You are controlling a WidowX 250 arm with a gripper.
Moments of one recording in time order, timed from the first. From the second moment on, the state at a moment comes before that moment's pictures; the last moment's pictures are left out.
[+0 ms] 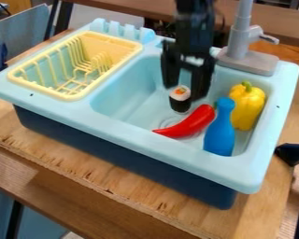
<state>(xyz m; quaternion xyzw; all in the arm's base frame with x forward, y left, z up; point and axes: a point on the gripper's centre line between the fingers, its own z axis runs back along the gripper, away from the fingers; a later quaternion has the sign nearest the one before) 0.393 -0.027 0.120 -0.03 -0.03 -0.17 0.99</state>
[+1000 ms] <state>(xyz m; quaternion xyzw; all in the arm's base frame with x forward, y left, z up) 0.295 0.018 0.211 -0.03 -0.05 -0.05 1.00</state>
